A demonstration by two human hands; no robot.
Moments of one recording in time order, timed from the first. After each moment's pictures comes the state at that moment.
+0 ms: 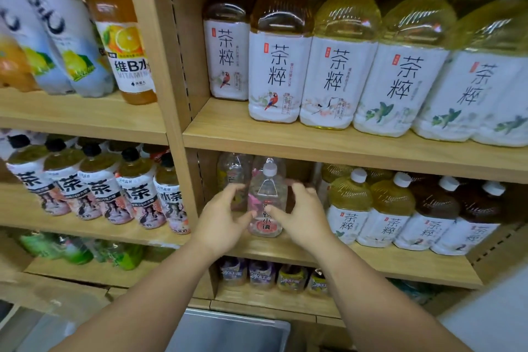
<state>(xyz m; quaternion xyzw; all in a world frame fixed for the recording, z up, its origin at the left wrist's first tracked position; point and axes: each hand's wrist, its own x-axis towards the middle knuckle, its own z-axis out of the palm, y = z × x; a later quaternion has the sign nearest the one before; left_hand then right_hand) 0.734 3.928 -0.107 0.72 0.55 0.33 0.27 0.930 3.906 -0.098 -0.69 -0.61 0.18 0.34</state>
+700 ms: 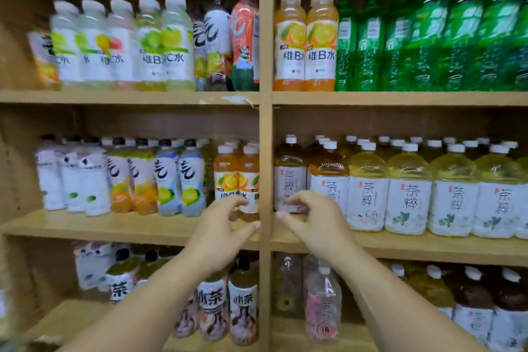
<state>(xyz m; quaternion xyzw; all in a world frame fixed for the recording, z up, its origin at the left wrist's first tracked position) 0.573 3.901 0.119 0.77 0.46 0.43 0.13 0.789 3.866 0.129 -0.56 -0.69 -0.01 0.46</state>
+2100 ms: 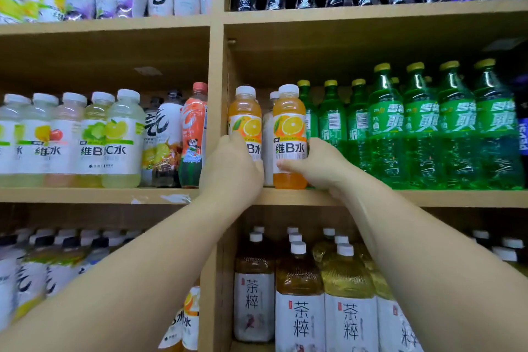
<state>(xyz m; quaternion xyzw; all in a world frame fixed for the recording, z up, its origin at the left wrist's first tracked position) 0.720 3.958 0.368 0.68 0.47 0.54 -0.15 0.898 3.962 0.391 -0.56 -0.65 -0.02 0.52</state>
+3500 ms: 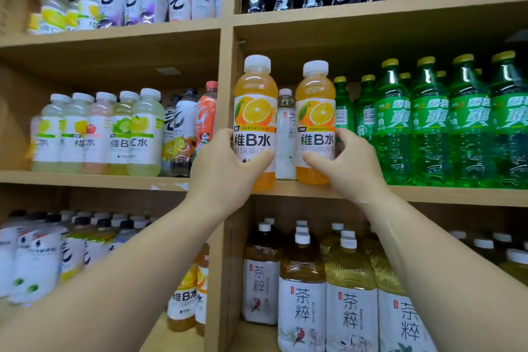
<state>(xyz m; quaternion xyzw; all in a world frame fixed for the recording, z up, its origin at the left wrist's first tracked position) 0.700 3.907 0.344 0.66 0.37 0.66 -0.02 0.926 3.925 0.361 -0.42 -0.66 -0.11 0.62</state>
